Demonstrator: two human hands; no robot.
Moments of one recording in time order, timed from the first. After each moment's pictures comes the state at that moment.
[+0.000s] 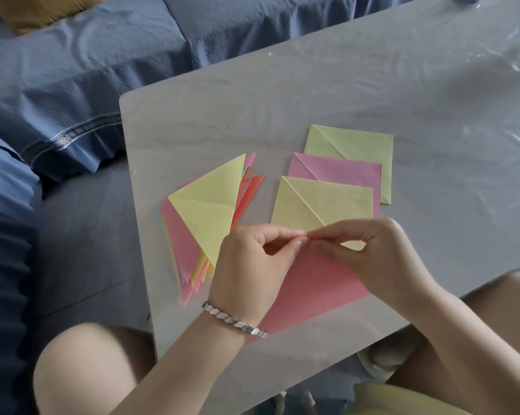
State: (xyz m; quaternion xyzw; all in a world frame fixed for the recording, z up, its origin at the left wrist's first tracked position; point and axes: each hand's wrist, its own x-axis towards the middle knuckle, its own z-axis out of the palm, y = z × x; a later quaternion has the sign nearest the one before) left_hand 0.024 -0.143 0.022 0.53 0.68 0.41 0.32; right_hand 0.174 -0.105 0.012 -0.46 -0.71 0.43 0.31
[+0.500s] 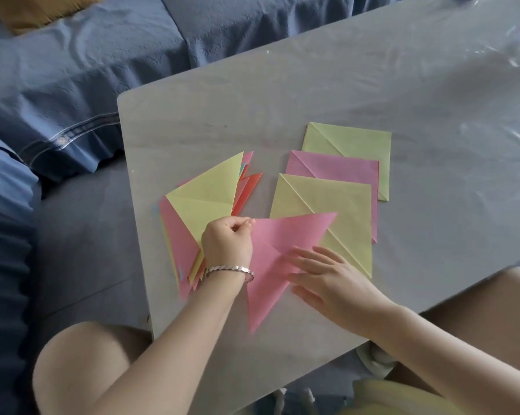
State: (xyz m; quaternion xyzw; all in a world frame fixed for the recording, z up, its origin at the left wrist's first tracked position) left_hand -0.004 -0.101 -0.047 0.35 0.80 0.41 0.25; right_hand 0.171 -0.113 -0.077 -0.32 -0.93 0.15 0.09
